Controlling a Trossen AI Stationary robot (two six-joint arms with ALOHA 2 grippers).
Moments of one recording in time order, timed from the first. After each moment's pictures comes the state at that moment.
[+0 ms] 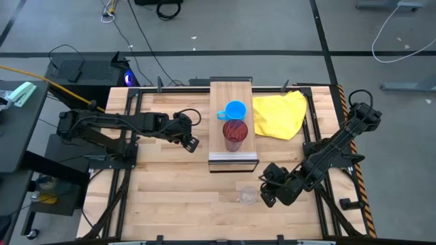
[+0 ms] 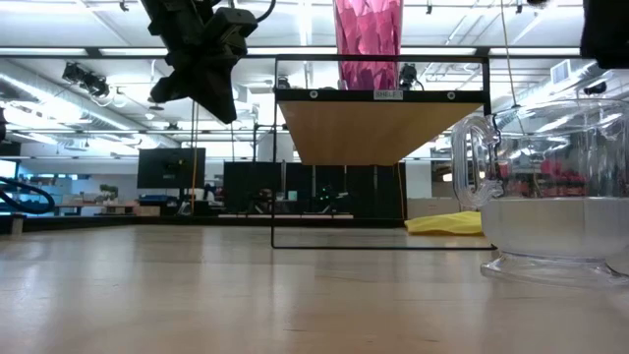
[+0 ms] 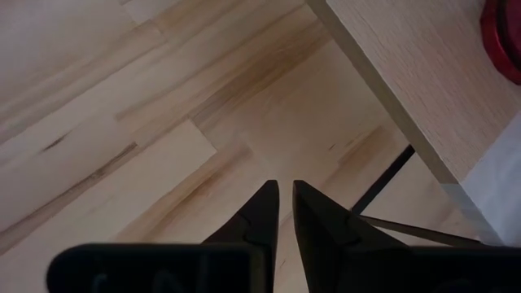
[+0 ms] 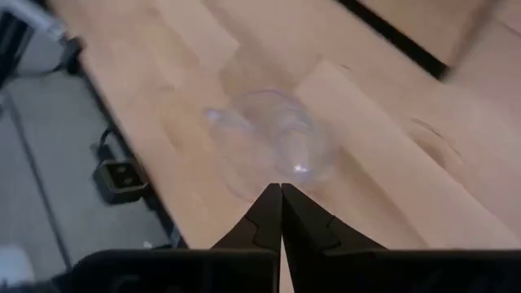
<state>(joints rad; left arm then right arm) 0.04 1.34 1.05 -0.71 -0.18 -0.84 0.71 1.40 0.98 -0.62 0.32 1.45</state>
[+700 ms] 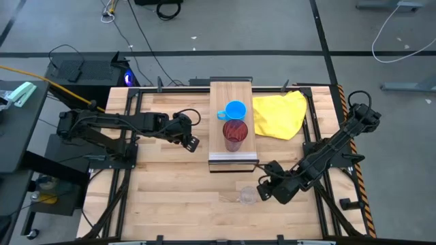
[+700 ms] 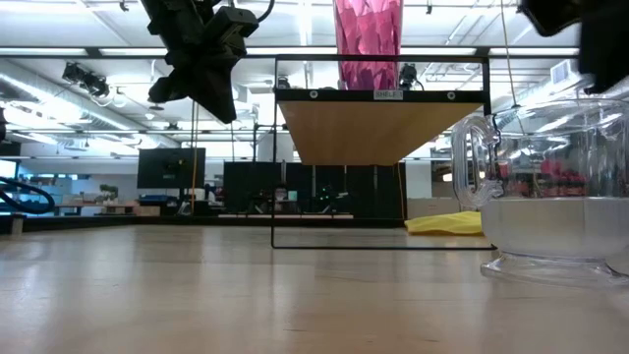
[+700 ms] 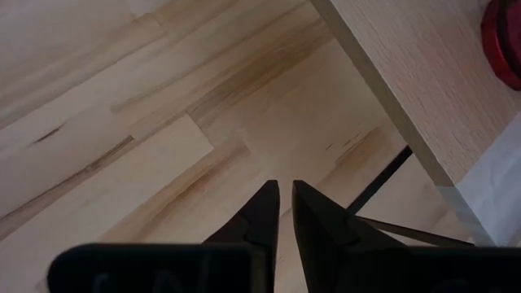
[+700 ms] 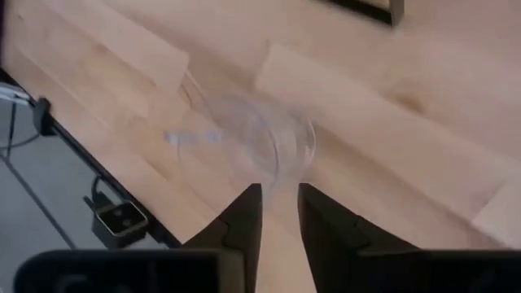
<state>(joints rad) 0.04 1.34 1.05 -0.71 -0.17 -0.88 0.69 1.43 0.98 -0.66 0.29 1.76</state>
